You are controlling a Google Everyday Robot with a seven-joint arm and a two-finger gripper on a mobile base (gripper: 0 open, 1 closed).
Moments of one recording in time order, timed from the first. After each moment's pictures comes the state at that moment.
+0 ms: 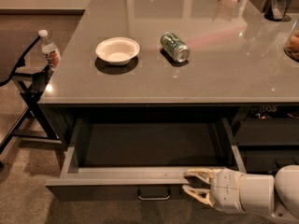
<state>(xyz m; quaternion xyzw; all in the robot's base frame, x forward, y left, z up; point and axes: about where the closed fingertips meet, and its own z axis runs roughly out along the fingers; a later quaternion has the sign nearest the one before) 0.363 -0.119 0.667 -0.62 0.65 0.14 0.41</state>
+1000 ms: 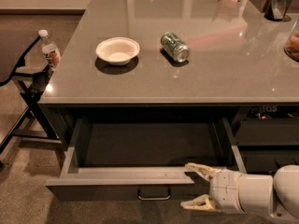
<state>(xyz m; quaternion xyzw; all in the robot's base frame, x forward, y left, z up) 0.362 -0.119 0.667 -0.62 0.65 0.14 0.41</state>
